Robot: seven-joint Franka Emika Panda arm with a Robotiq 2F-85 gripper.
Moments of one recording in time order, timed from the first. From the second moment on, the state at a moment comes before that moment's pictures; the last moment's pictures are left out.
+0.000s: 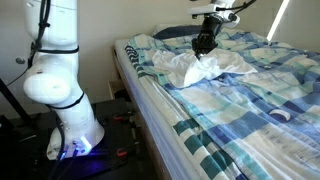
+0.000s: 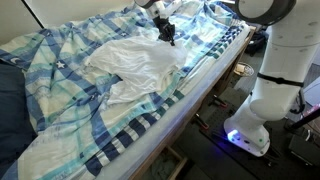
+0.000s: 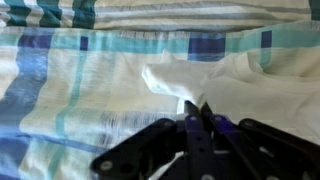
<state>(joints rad) 0.05 0.30 0.02 -1.54 -0.19 1.35 -0.07</state>
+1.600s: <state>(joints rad) 0.07 0.34 0.05 -1.69 -0.07 1.83 -0.08</state>
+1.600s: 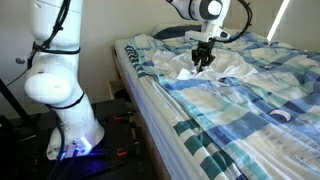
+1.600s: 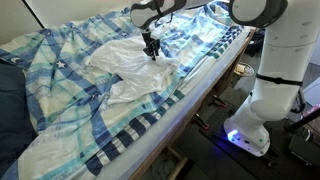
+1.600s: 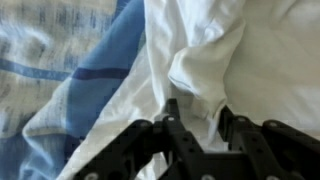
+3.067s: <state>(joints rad) 0.07 -0.41 0.05 -2.05 -0.07 1.58 -0.07</state>
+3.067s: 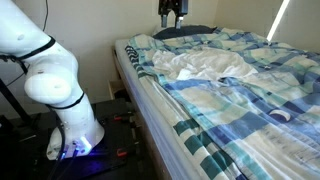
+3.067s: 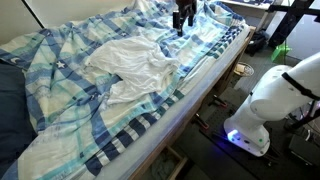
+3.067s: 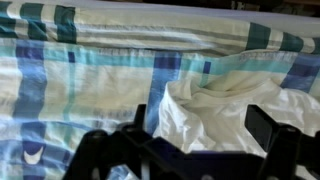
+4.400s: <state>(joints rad) 0.21 -0.27 0.14 -1.99 -0.08 1.77 -0.35</state>
